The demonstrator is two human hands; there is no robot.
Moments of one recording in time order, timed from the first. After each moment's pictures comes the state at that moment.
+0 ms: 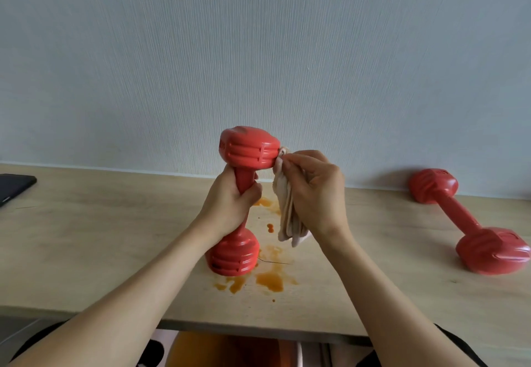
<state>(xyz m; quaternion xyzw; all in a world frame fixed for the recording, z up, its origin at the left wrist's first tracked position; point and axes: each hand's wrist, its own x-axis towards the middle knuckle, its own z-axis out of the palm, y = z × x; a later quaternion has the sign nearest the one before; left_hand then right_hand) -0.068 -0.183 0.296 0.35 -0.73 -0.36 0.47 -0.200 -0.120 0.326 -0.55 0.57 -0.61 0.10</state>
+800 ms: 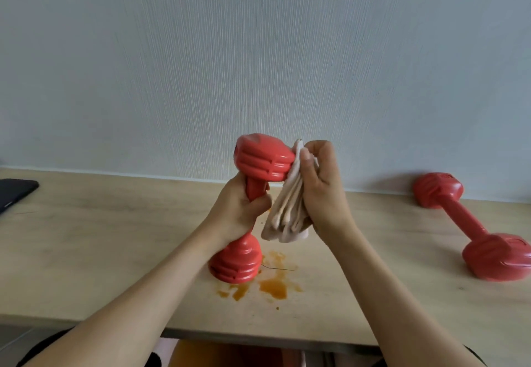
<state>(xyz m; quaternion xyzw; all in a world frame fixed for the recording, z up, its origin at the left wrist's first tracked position) -0.073 -0.183 0.297 0.33 -0.74 -0.39 0.44 -0.202 -0.128 0.332 -0.53 0.50 -0.65 0.22</state>
